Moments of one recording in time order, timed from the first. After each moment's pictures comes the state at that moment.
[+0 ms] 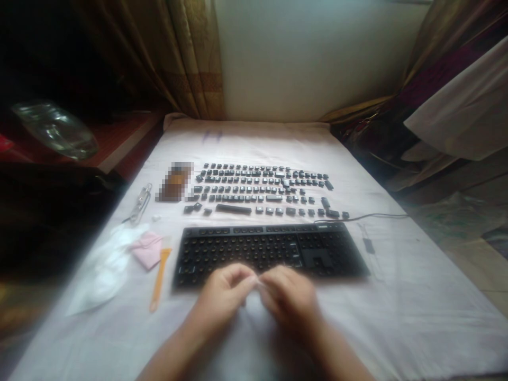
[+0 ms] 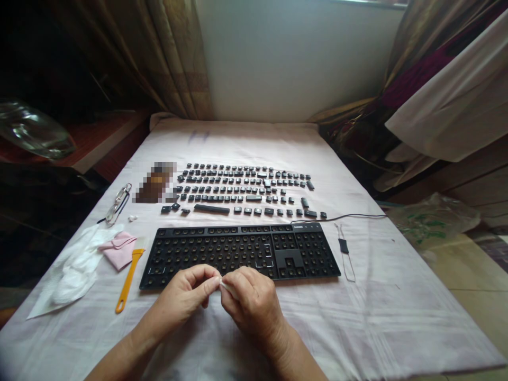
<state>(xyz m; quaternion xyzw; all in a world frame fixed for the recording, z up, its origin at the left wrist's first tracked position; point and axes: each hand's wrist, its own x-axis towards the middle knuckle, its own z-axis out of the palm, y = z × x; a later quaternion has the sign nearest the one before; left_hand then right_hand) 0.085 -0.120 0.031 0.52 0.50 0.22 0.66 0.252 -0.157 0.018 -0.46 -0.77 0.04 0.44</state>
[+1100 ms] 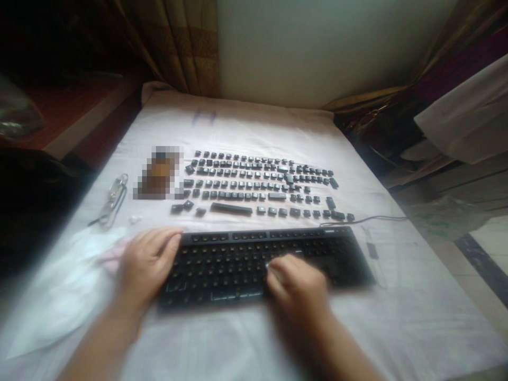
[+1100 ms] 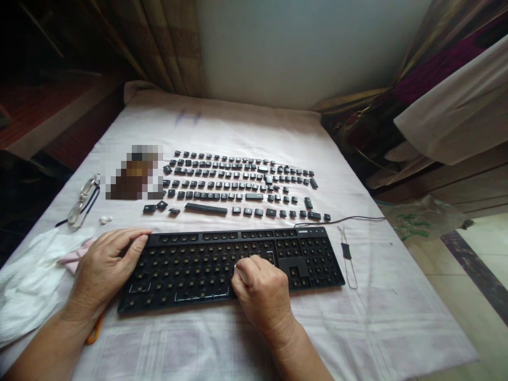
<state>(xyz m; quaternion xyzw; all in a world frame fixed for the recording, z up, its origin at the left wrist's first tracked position) -0.025 -0.030 -0.003 0.78 0.54 0.30 0.06 0.262 -0.132 0.001 -0.64 -0.71 0.00 0.29</state>
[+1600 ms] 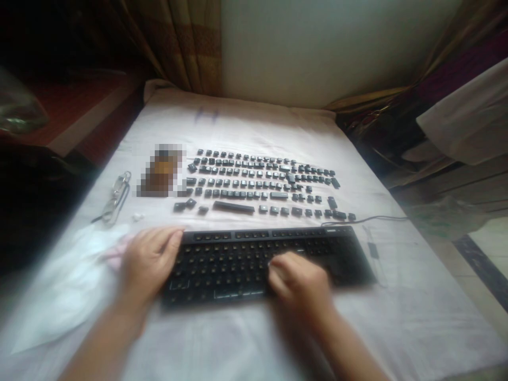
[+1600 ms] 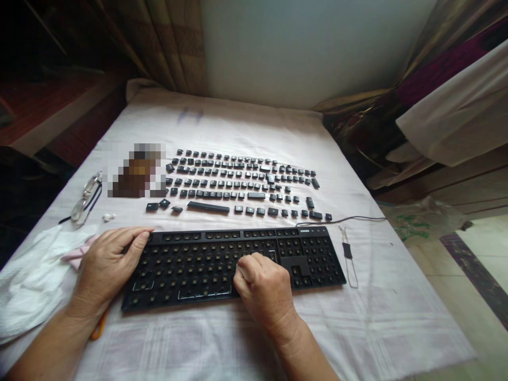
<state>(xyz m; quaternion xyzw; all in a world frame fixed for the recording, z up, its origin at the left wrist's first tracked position) -0.026 -0.031 -0.004 0.78 0.55 0.29 0.05 0.267 -0.127 0.018 -0.62 -0.74 0.02 0.25</state>
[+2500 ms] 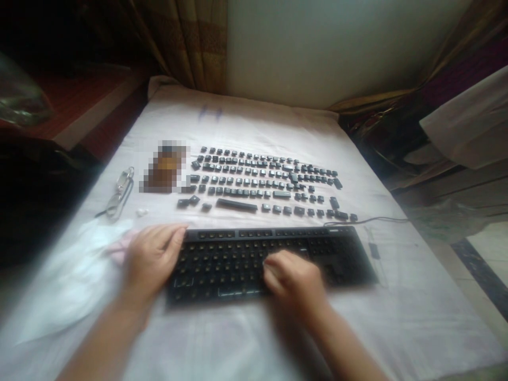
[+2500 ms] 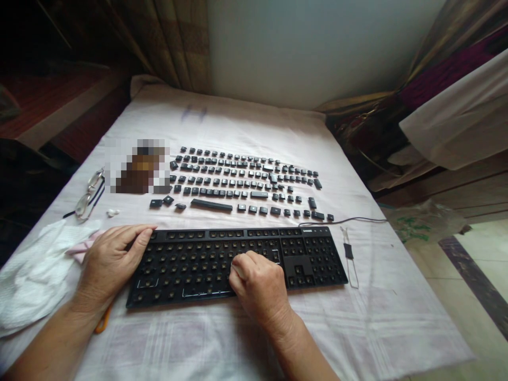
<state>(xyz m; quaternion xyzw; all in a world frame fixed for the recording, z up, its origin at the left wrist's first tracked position) -0.026 -0.032 -0.003 0.77 0.56 0.30 0.07 0.259 -0.122 0.015 -0.60 -0.76 0.05 0.23</state>
